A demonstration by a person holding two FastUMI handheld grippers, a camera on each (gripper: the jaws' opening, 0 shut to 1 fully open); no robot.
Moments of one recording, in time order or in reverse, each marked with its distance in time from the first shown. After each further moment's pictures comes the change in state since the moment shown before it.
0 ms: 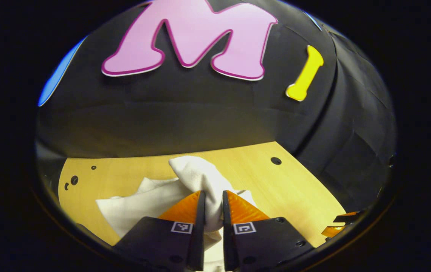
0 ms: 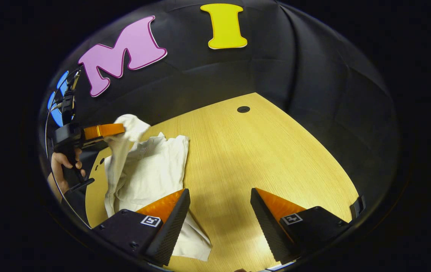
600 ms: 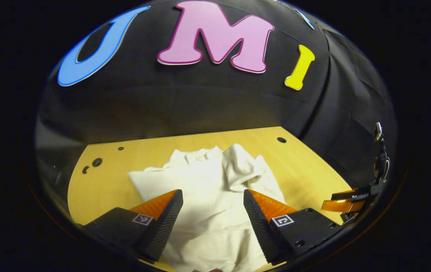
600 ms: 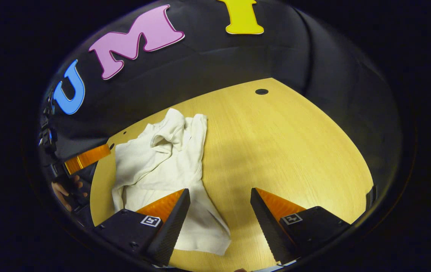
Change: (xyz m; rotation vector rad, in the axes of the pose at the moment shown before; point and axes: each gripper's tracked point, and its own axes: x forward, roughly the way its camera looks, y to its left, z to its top) left arm -0.132 0.089 -0.114 -0.006 0.037 0.133; right arm 0.005 0.049 -0.061 -0.023 0.109 0.091
